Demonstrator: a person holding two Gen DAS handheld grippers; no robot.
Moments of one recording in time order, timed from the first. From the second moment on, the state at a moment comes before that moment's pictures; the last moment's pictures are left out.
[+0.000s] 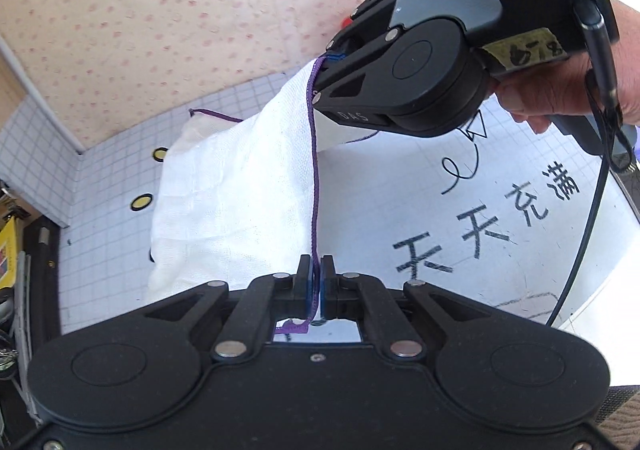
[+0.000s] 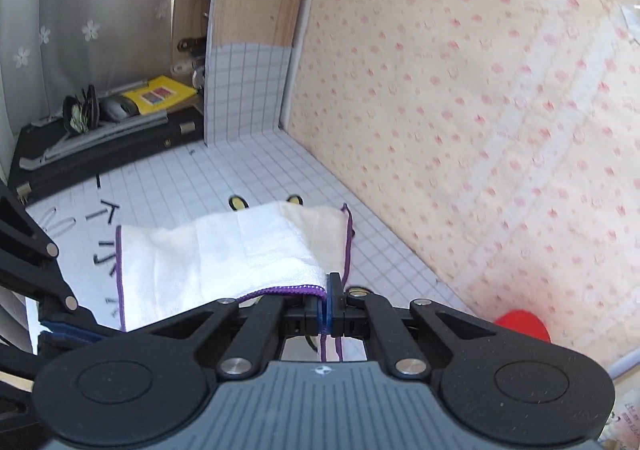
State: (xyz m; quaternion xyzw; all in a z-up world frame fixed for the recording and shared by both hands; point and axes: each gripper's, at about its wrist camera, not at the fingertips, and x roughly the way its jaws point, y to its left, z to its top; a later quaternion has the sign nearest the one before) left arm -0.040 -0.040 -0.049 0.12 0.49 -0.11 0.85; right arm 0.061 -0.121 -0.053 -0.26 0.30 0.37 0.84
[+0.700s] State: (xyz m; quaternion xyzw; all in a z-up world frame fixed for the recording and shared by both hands) left arm -0.035 -0.095 -0.085 0.15 0.51 -0.14 0.83; right arm 0.065 -0.209 -0.110 -0.29 0.40 0.29 0.82
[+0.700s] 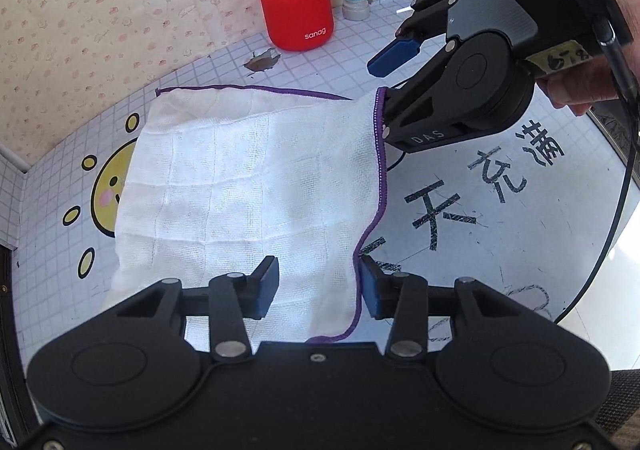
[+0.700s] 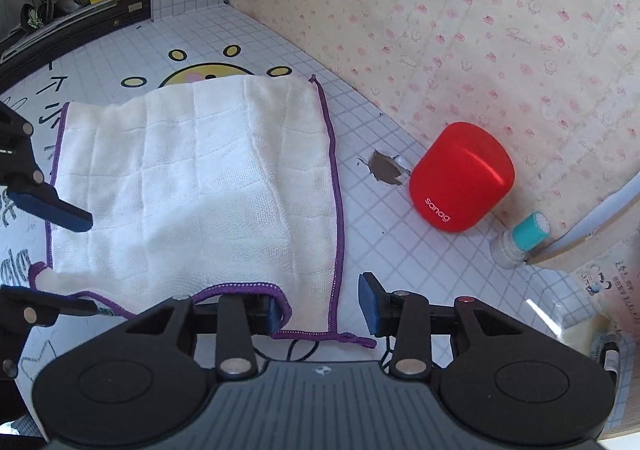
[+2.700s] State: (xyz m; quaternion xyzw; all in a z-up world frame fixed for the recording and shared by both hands) left arm -0.048 -0.064 -0.090 0.14 0.52 -0.12 0.84; right arm 0.082 -0.199 -0.140 -0.23 0.48 0.36 0.77
